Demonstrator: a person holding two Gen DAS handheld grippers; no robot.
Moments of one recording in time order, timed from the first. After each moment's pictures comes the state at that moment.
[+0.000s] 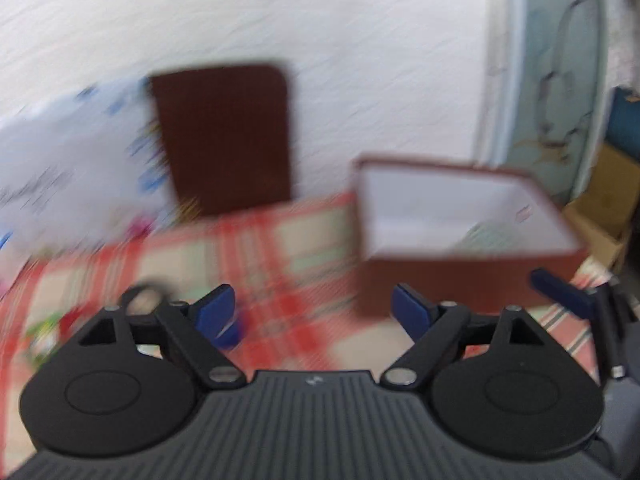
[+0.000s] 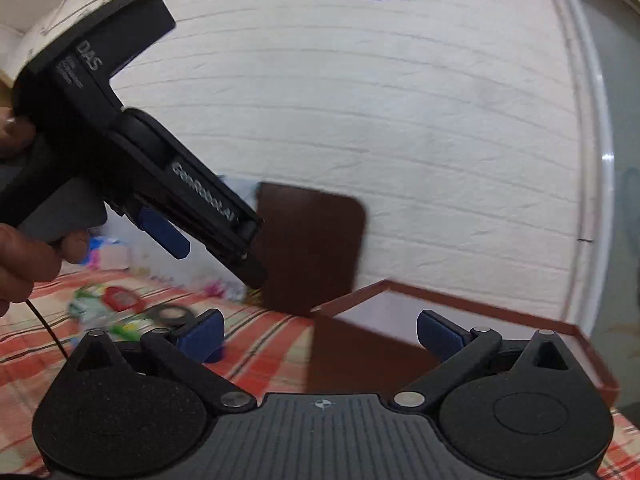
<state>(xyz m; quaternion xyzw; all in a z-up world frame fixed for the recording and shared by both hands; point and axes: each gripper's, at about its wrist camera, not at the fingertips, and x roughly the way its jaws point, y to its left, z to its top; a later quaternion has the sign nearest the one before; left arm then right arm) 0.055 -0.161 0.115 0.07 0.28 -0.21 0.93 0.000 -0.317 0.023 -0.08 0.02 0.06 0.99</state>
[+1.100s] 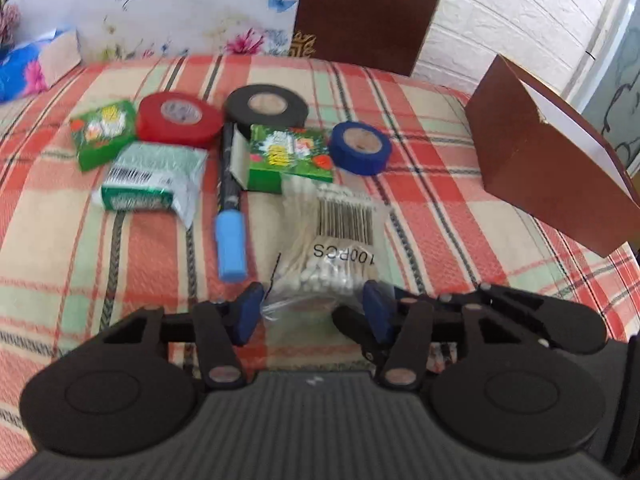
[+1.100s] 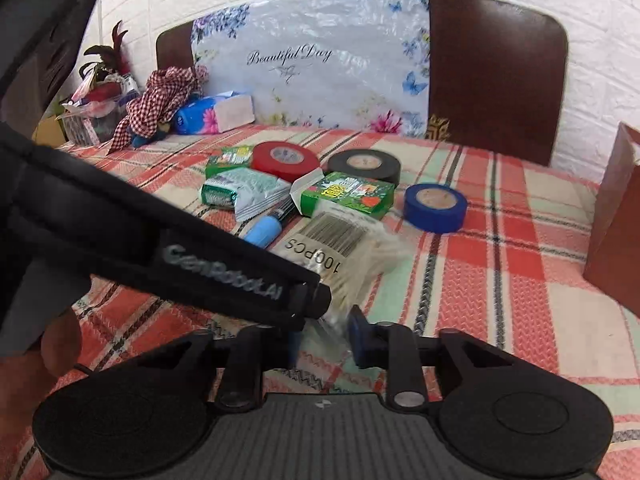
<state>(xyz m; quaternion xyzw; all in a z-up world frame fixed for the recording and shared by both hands) 0.081 -0.052 0.028 -0.03 0.42 -0.18 0.89 0.047 -0.170 -0.011 -0.04 0.30 0.18 0.94</state>
